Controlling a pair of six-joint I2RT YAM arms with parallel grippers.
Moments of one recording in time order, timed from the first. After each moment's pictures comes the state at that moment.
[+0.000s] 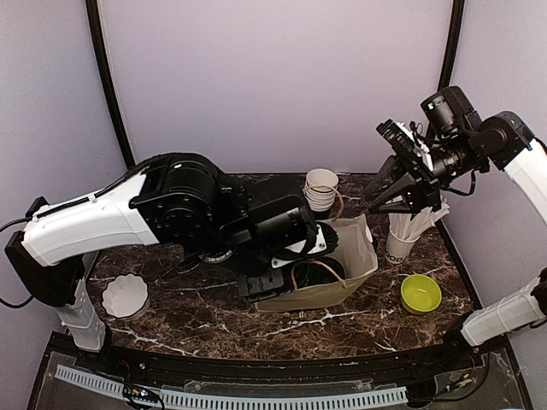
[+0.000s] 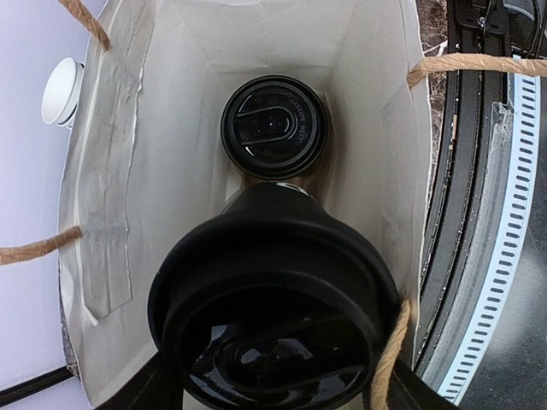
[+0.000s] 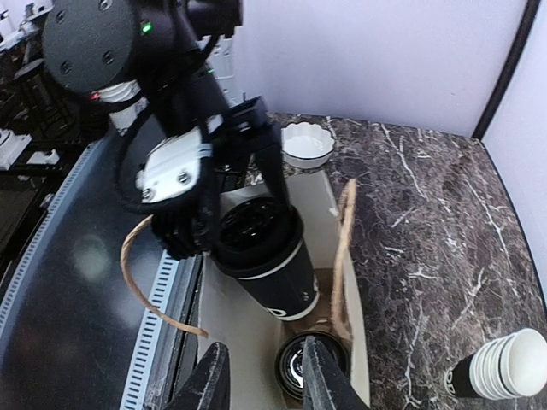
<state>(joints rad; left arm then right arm) -1.44 1.81 2.04 -1.38 -0.41 0.04 0.58 1.29 1.70 -1.28 -0.94 -0.77</state>
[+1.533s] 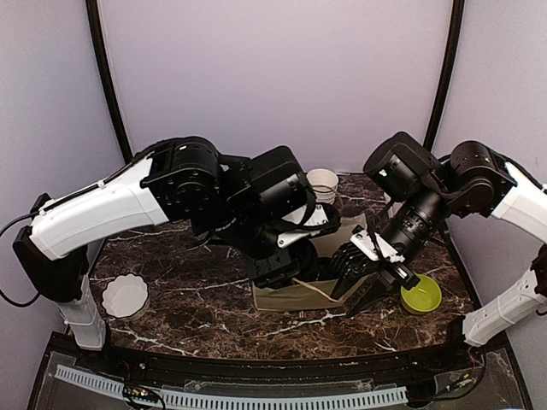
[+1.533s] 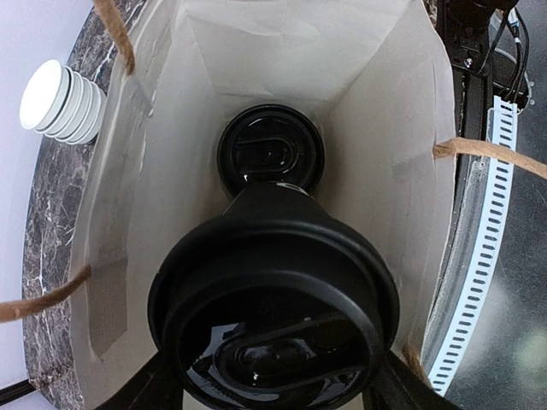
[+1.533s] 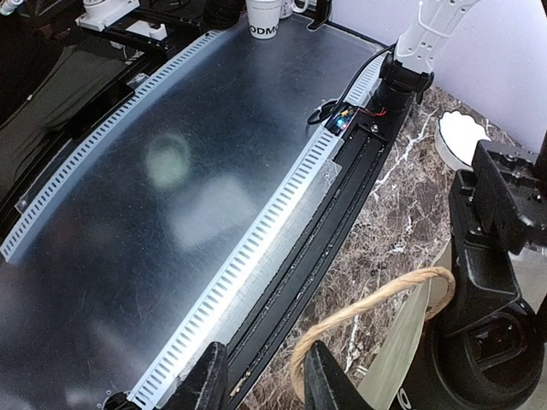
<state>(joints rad) -1.35 1.84 2.09 -1.33 -0.26 0.04 1.19 1.30 1.55 -1.23 -0.67 -0.80</state>
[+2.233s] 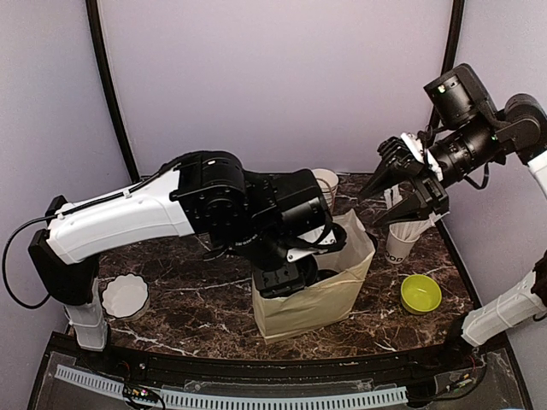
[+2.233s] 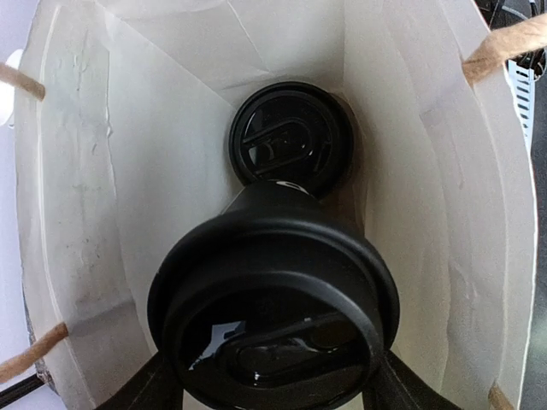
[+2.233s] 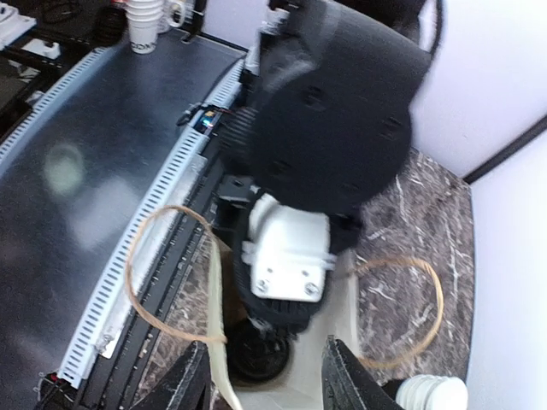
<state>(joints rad) -1.36 1.92 2.11 -1.38 -0.27 0.06 0.90 1.32 1.91 -1.40 -0.61 -0.93</state>
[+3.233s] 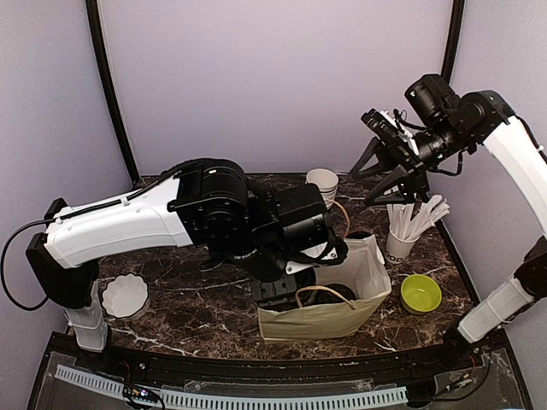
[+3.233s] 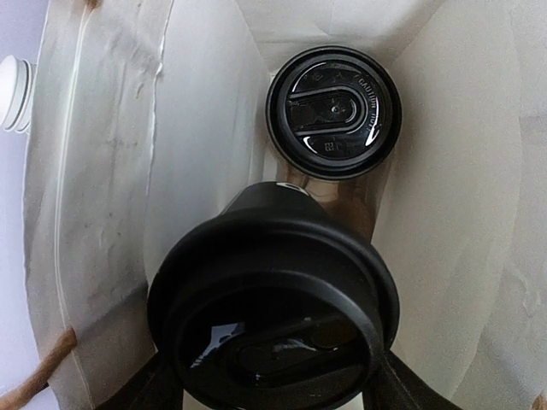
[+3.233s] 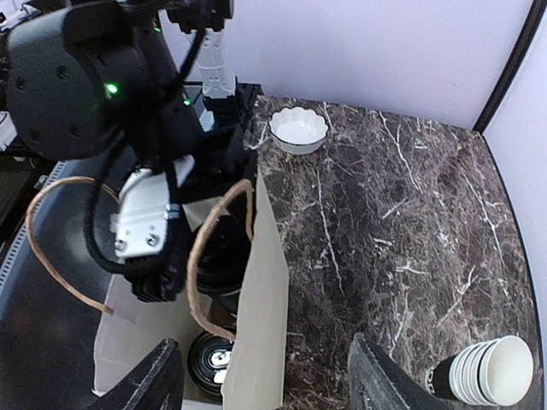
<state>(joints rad) -1.41 1.92 2.11 -1.42 -0.30 0.05 0.56 1.47 1.88 -1.43 -0.92 -0.91</state>
